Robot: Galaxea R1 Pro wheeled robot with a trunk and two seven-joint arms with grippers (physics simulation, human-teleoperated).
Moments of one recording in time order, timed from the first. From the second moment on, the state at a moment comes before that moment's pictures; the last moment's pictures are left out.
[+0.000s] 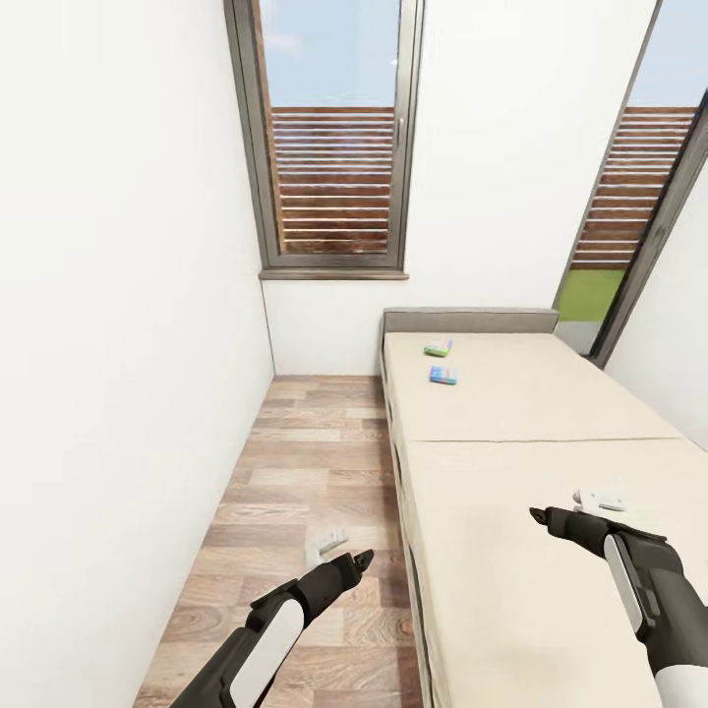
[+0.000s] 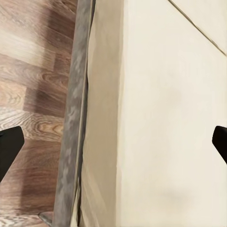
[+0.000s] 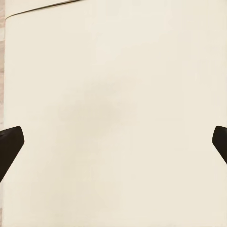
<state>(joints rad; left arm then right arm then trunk) -0.38 -0.11 -0.44 -0.99 0.85 0.31 0.14 -0.48 -0.22 -0.33 -1.10 -0.01 0.66 0.23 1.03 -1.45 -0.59</state>
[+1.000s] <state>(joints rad) -0.38 -0.11 -0.44 -0.99 0.85 0.31 0.14 -0.48 -0.22 -0.33 -1.10 -0.01 0.66 0.23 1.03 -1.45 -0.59</state>
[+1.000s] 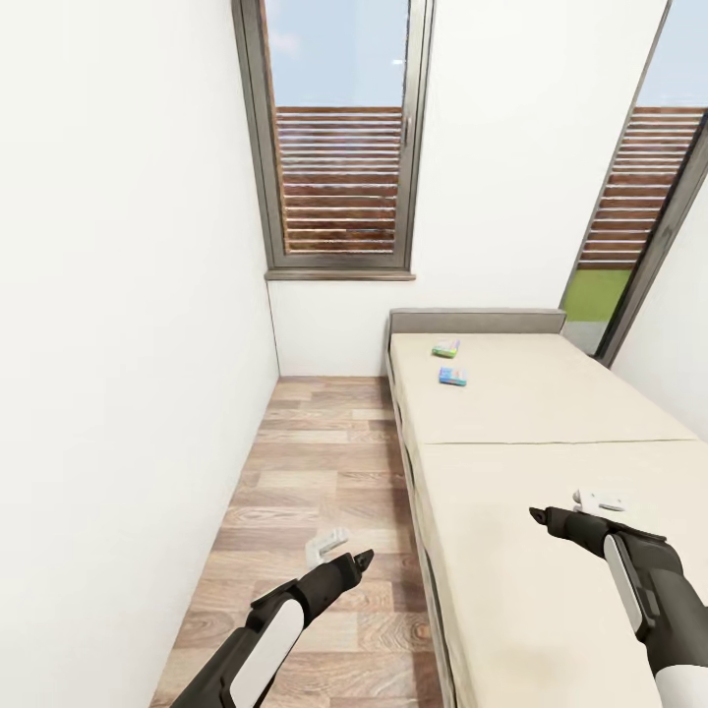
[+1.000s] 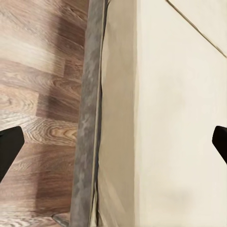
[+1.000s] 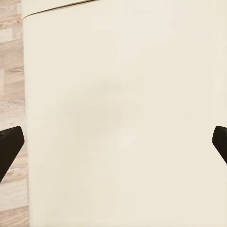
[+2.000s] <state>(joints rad) -0.38 -0.11 -0.44 -0.99 0.85 0.31 0.14 -0.48 -0.22 -0.33 -1.10 -0.01 0.66 0.23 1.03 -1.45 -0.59</state>
